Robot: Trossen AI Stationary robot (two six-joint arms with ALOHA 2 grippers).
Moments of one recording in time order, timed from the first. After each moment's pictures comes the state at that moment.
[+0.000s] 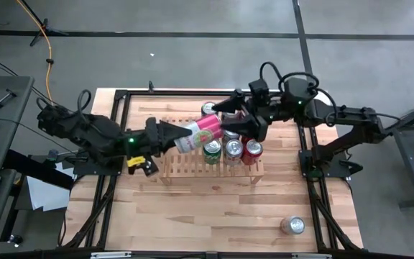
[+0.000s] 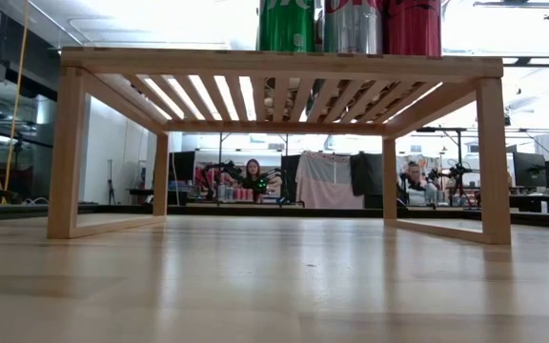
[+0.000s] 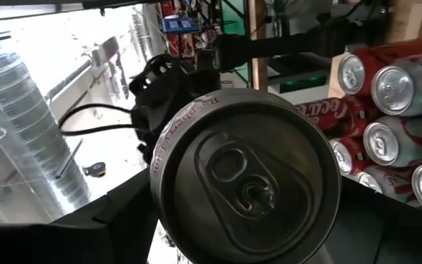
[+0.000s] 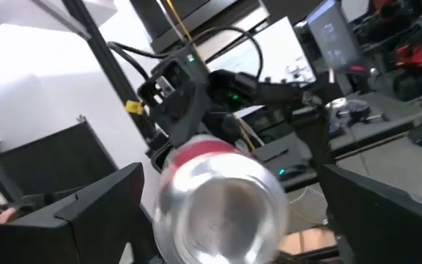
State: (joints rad) left arm -0.47 1.36 1.76 -0.50 -0.67 1.66; right arm -0.02 1.36 1.52 0.05 -0.24 0.53
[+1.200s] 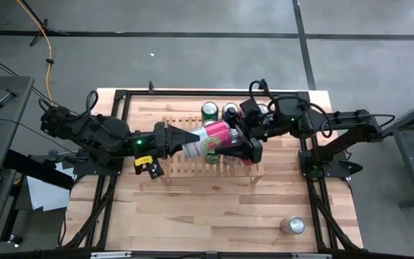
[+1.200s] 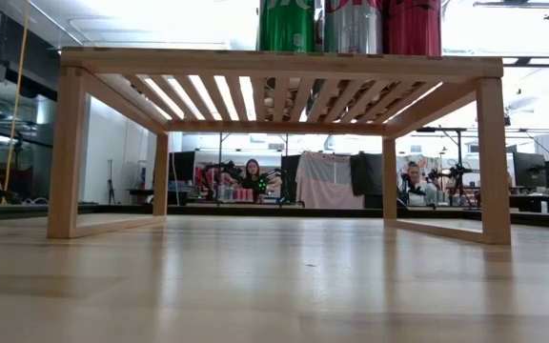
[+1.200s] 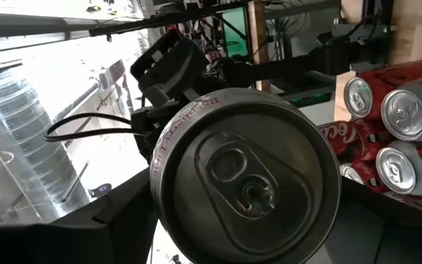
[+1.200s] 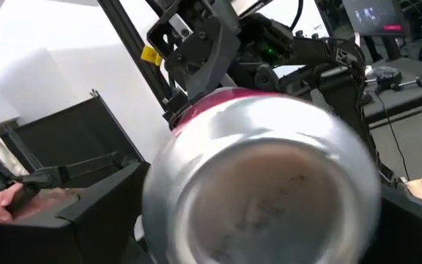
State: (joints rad) left arm -0.43 1.40 1.76 -0.45 -0.56 1.70; right arm 0.12 1.41 1.52 0.03 -0.19 0.52
